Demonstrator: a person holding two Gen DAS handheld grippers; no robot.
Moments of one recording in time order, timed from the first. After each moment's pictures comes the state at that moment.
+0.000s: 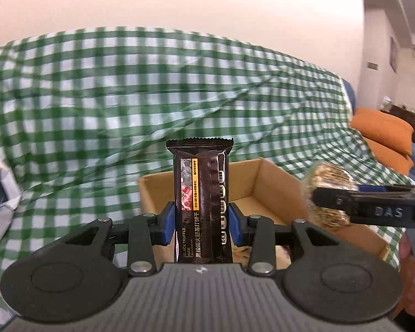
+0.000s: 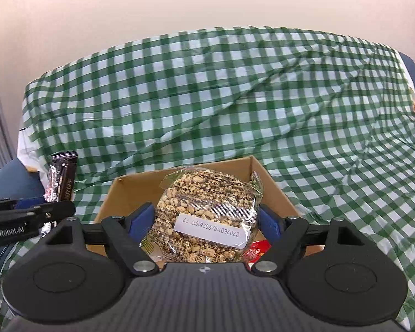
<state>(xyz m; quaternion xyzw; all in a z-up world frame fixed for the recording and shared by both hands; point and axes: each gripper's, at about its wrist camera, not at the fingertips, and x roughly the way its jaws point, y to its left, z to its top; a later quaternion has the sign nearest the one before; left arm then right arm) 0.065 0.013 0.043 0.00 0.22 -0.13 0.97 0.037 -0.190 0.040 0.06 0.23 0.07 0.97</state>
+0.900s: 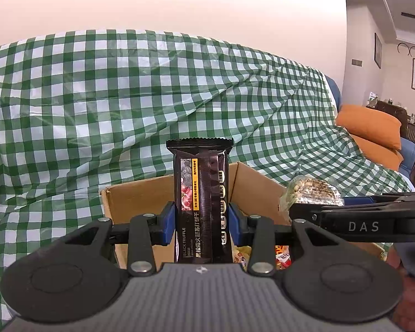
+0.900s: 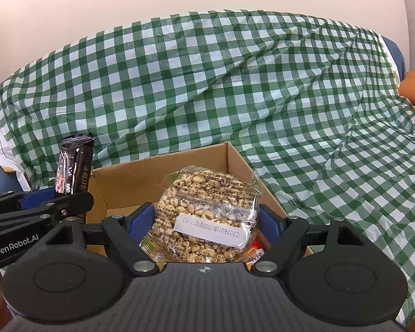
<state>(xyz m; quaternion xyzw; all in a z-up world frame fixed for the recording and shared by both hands) 0.088 -0.018 0.032 0.01 0.21 -0.16 0.96 0.058 -0.196 0.025 0.08 0.26 0.02 0.96</state>
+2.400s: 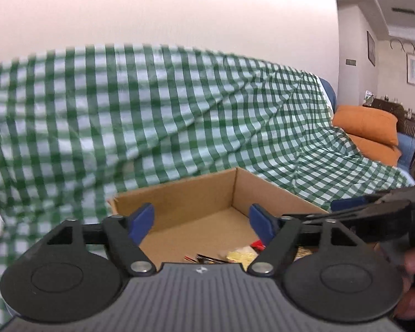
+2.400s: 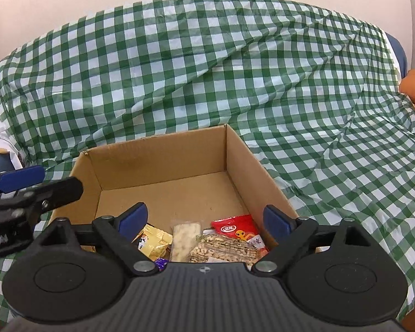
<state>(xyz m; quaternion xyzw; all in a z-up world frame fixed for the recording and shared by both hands) 0.059 -0.008 0.038 0.04 0.17 -0.16 0.97 0.063 -0.191 0.017 0.05 0.28 0.02 0.96</state>
